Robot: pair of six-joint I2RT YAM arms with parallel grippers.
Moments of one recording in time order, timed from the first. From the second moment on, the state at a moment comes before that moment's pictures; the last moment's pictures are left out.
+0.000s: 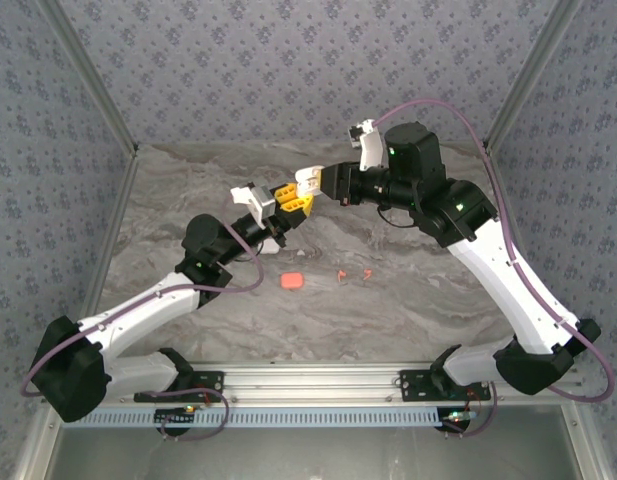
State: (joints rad) left arm -0.73 1.17 0.76 0.78 0.34 -0.08; right arm 0.67 1.34 1.71 -0.76 -0.27 0.47
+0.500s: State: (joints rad) left arm -0.72 1.17 0.75 0.75 0.39 -0.11; right arm 0.56 1.32 1.73 -0.79 -0.41 0.20
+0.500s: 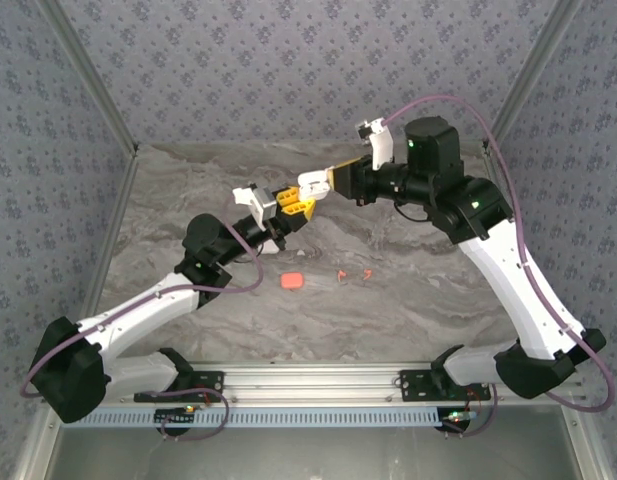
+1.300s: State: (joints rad) left arm -0.70 1.16 0.73 0.73 0.43 -0.40; right arm 0.48 1.23 1.51 -0.53 -0.69 -0.09
